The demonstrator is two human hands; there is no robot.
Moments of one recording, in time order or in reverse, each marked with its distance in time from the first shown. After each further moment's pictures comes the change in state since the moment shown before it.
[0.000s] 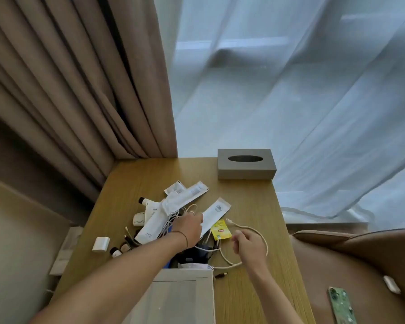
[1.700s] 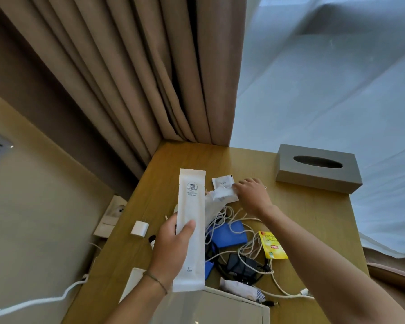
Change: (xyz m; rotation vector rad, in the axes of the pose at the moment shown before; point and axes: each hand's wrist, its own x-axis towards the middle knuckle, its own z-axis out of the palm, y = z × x) left_hand -0.105 -0.083 -0.041 -1.352 0.499 -0.532; right_hand 0.204 -0.044 0.165 -1.353 -0.270 -0.974
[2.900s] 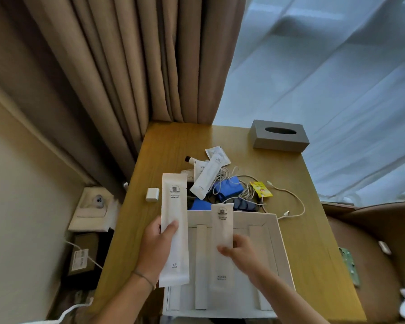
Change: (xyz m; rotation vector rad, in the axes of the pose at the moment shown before) left_hand -0.077 -0.067 -0.161 -0.114 -0.215 -0.094; right_hand -0.260 -0.263 -0.053 1.360 -0.164 0.830
